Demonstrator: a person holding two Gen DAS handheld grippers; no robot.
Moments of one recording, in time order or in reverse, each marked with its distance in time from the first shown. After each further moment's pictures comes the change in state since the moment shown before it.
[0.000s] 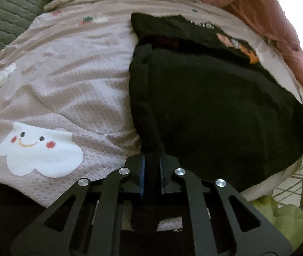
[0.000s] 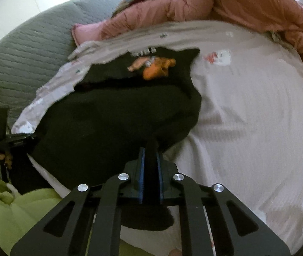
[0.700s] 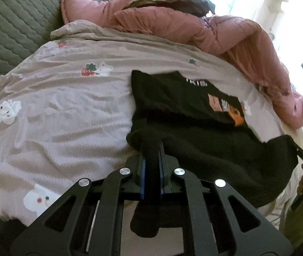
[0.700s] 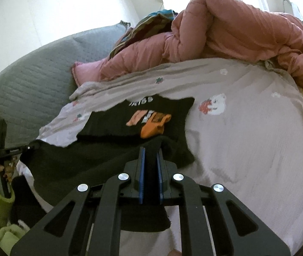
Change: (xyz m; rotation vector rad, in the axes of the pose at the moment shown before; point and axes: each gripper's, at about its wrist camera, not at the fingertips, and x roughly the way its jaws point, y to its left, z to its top) left arm -0.046 0.005 0.078 -0.101 -0.209 -0.071; right arm -0.019 -0.017 0.057 0.065 -0.218 -0.013
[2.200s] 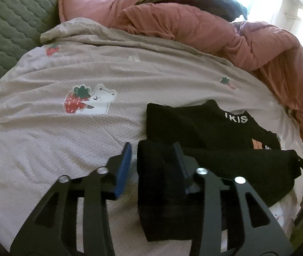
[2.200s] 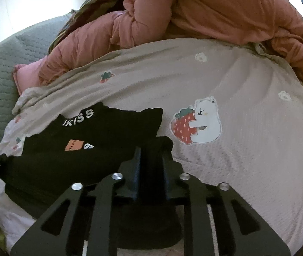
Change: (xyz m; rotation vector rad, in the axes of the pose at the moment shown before) left arm 0.134 0.032 0.093 -0.033 -0.027 0.082; right arm 0.170 -0.041 0.061 0.102 0.102 -0.285
